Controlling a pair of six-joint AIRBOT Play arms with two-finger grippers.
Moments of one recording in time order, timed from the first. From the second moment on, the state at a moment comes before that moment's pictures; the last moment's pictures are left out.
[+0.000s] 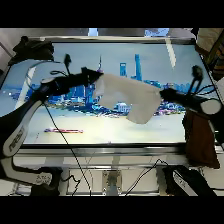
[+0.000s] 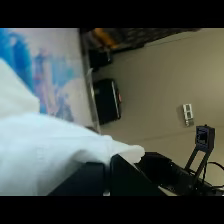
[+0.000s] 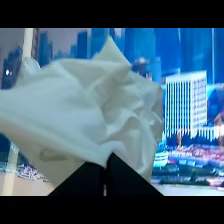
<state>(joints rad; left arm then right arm) -0.10 -1.55 1.20 -0.20 -1.04 -0.76 -0.10 -0.86 0.83 -1.03 0.75 1.40</state>
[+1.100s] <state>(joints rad) 0.00 -1.13 1.59 1.41 -1.15 -1.58 0.29 -0.94 1.23 -1.03 1.16 1.41</state>
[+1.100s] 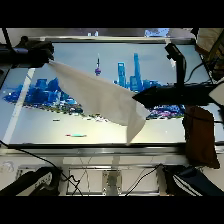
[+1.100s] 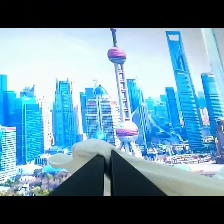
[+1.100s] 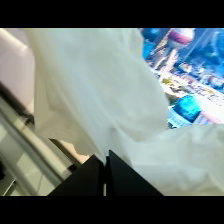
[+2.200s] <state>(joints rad) 0.00 -0.66 1.71 1.37 -0.91 -1.52 0.29 -0.66 1.86 -1.50 1.43 1.52</state>
